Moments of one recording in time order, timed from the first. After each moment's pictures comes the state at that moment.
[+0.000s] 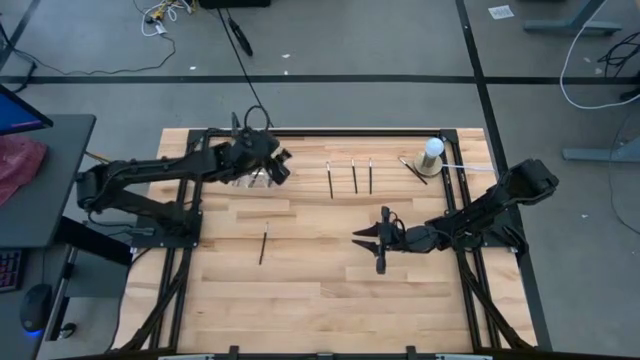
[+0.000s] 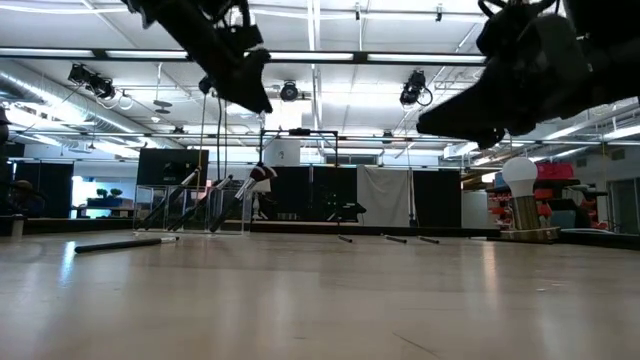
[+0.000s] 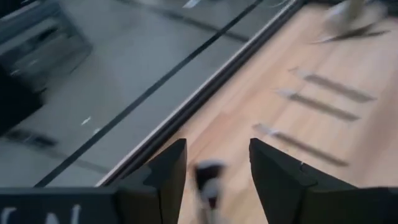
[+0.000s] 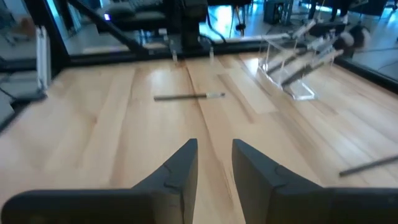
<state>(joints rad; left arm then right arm) 0.29 1.26 0.93 -0.26 -0.47 -0.09 0.41 1.47 0.35 0.84 0.52 0.17</state>
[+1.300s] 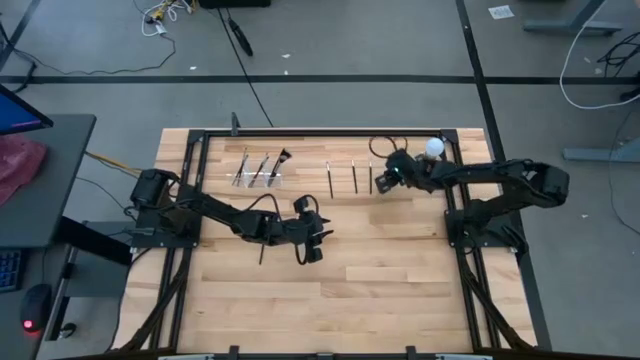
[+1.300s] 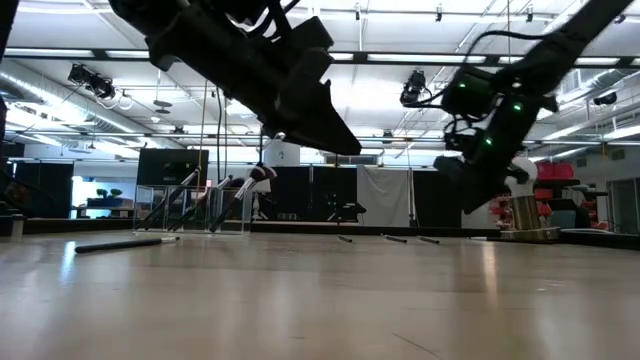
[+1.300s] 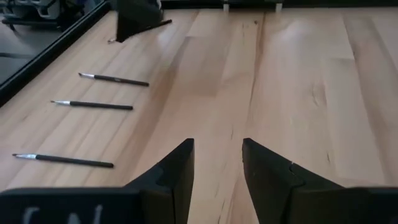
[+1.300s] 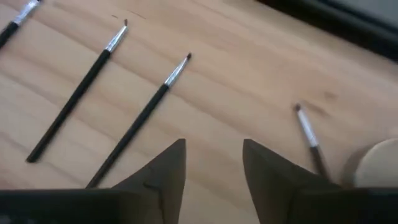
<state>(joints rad) -0.21 1.76 0.93 0.30 -0.47 -0.15 -0.46 1.32 0.54 -0.21 0.37 0.46</state>
